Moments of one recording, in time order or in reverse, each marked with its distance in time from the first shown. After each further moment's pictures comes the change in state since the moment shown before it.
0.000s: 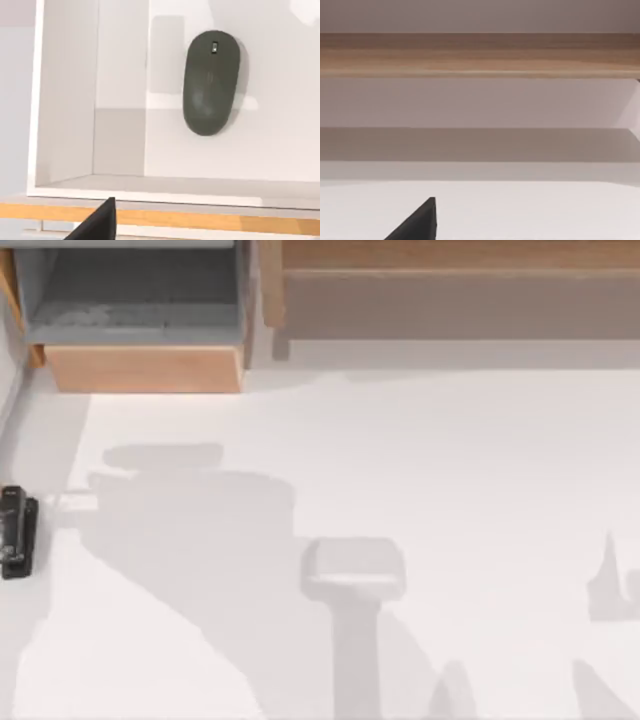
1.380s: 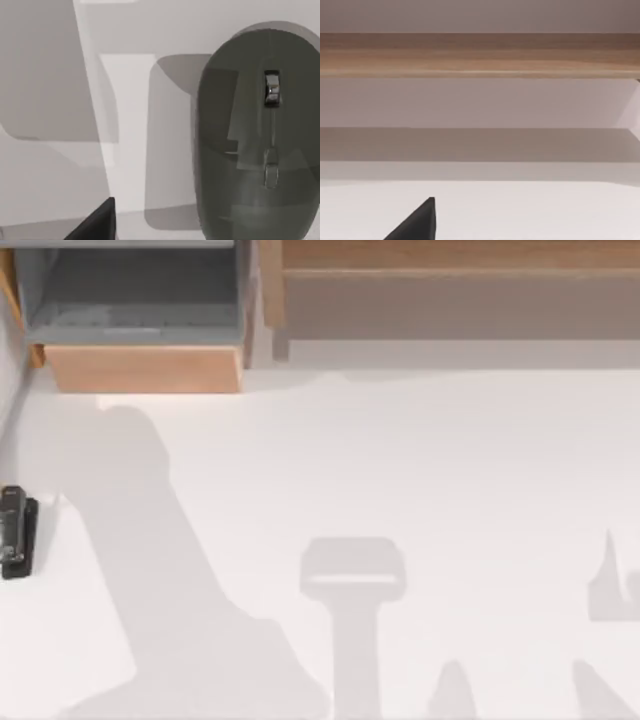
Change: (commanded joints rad) left arm -0.008 0.785 0.749 -0.368 0.013 0.125; right arm 0.000 0.000 0.000 0.000 0.000 0.000
